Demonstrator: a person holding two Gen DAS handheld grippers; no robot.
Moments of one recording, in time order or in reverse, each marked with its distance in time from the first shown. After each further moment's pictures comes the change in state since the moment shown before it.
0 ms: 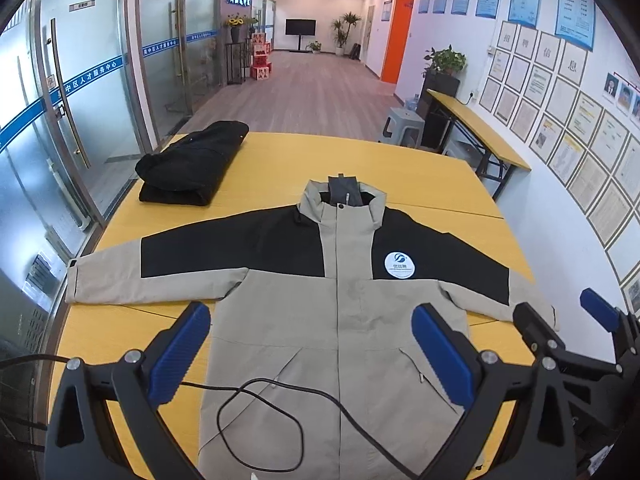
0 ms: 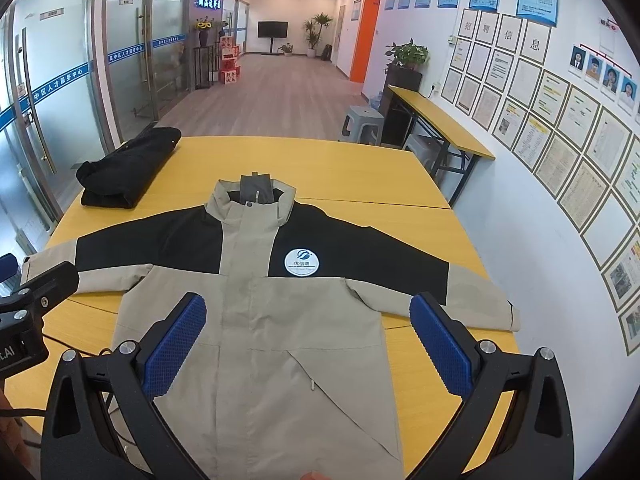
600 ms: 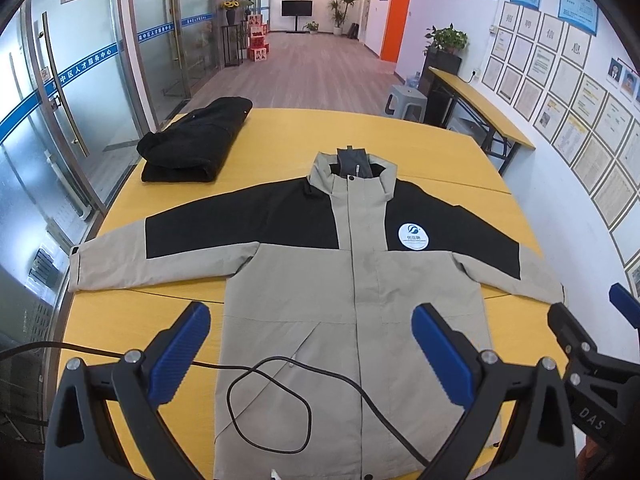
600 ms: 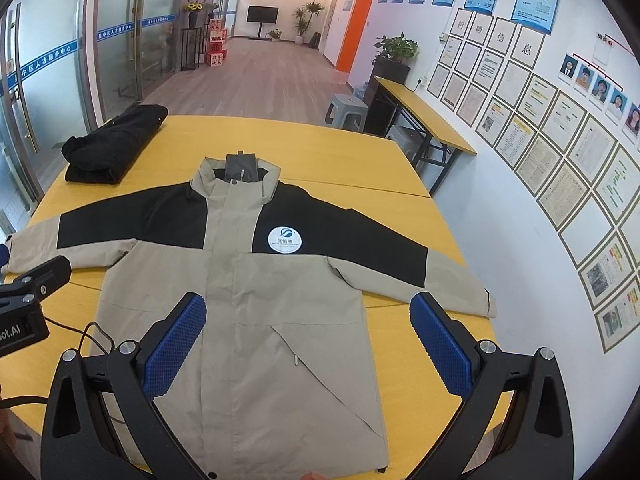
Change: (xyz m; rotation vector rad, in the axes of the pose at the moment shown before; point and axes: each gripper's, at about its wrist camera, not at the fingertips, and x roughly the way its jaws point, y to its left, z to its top) left arm 0.022 0.033 -0.024 0.001 0.059 0.020; right arm -0.013 0.011 -0.028 -0.036 0.043 -0.088
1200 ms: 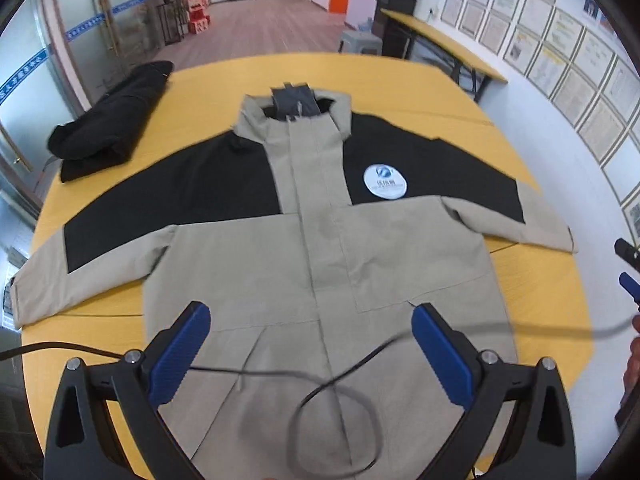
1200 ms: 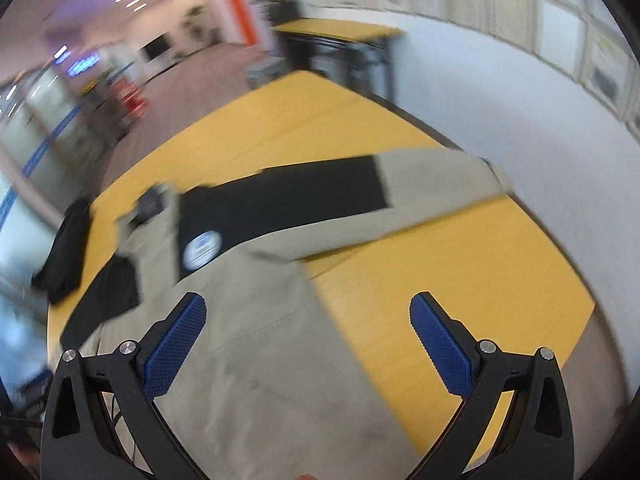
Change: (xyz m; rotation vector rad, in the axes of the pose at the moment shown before) left arm 0.161 -0.083 -0.003 0.174 0.173 -0.103; right arm 0.146 -0.238 -0.075 0.643 0.127 0.076
